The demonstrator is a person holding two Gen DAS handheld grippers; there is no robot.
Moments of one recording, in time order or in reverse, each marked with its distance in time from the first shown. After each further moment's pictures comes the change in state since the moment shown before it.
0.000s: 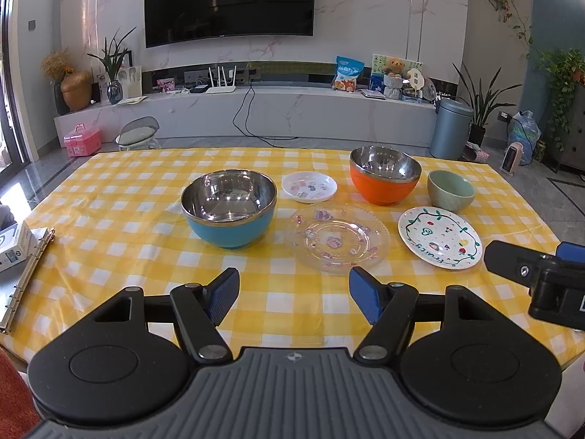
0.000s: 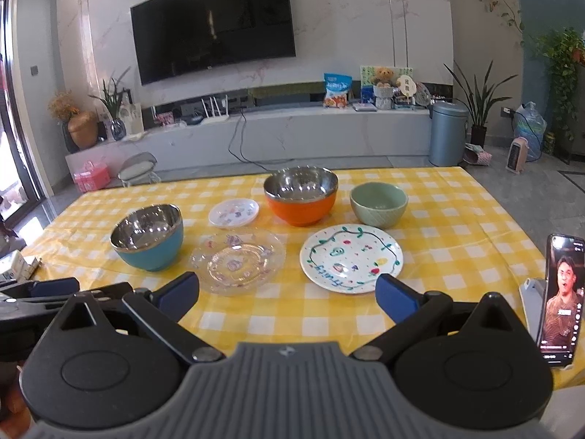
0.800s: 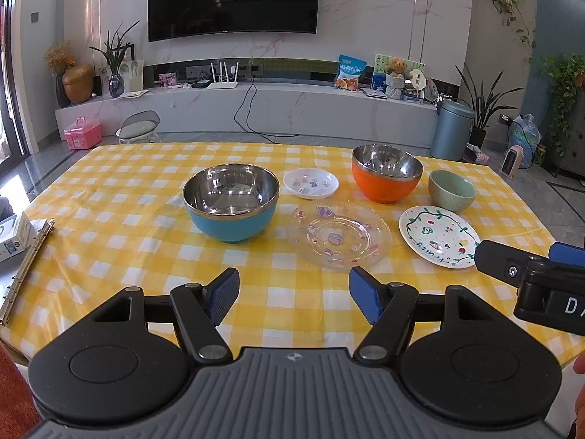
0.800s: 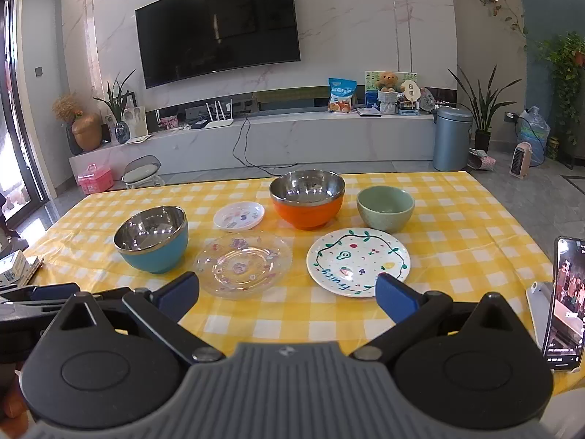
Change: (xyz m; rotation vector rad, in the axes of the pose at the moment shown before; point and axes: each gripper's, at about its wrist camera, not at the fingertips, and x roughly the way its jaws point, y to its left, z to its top) left arm 0.002 0.003 -0.003 -0.020 0.004 -0.003; right arm 0.004 0.006 -0.001 -0.017 0.000 0.002
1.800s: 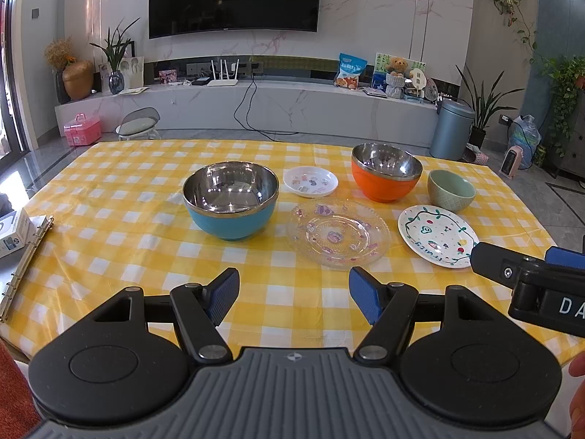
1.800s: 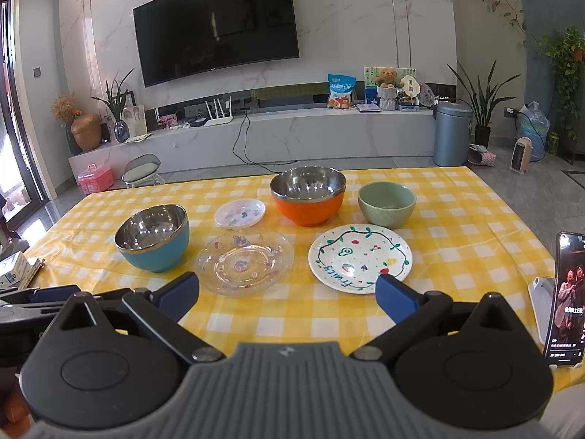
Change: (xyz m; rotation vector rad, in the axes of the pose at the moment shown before) left arm 0.000 0.000 -0.001 -0.007 0.003 -0.002; right arm 0.001 0.000 0.000 0.013 0.012 0.001
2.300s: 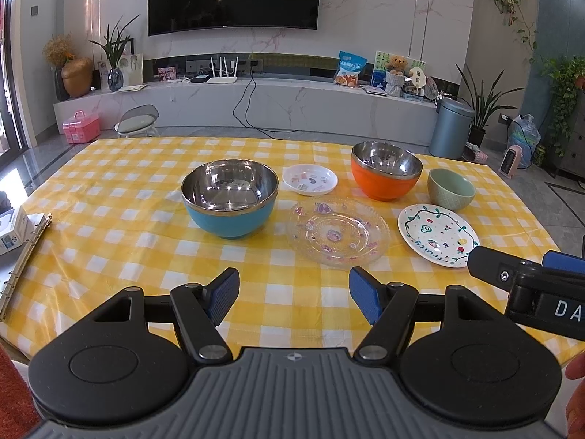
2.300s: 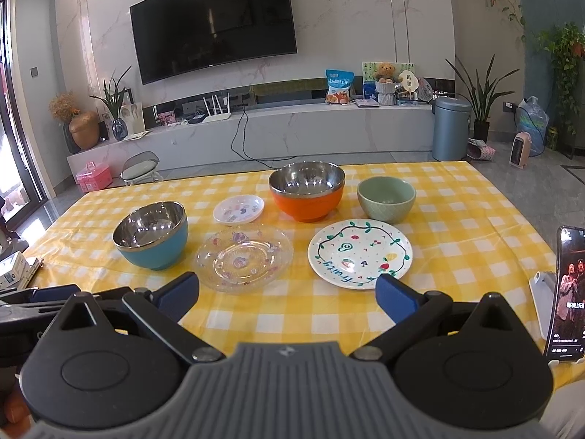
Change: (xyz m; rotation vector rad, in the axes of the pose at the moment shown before) left arm 0.000 0.000 -0.001 -0.007 0.007 -0.005; right arm 0.003 0.002 -0.001 0.007 0.018 -0.005
